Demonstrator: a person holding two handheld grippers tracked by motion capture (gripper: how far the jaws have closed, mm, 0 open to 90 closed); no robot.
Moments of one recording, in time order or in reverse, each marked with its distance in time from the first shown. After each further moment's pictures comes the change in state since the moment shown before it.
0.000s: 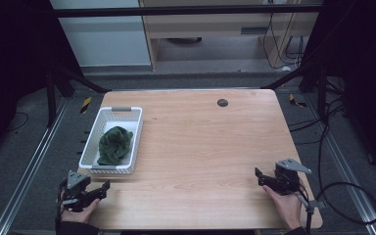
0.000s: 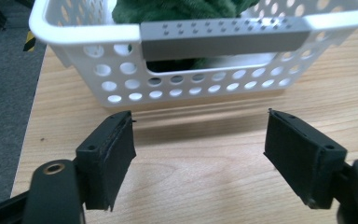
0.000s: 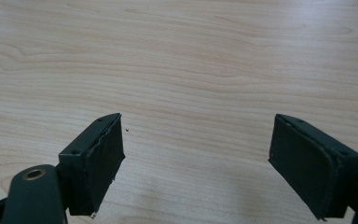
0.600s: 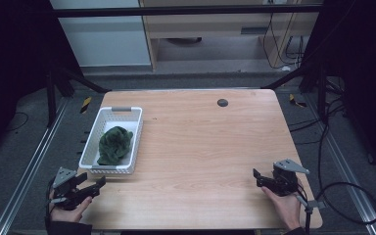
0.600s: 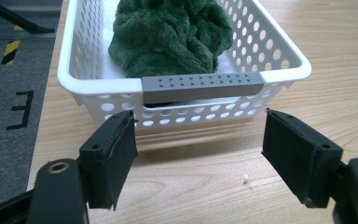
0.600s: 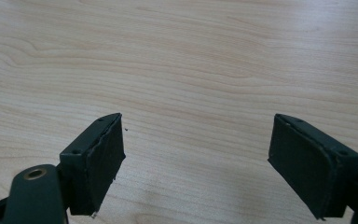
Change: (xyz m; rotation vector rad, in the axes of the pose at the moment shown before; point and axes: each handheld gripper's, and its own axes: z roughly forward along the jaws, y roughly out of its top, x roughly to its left) left arm 0.008 0.018 -0.023 -0.056 -0.079 -0.029; right arm 0.006 0.000 0.000 0.003 0.019 -0.030
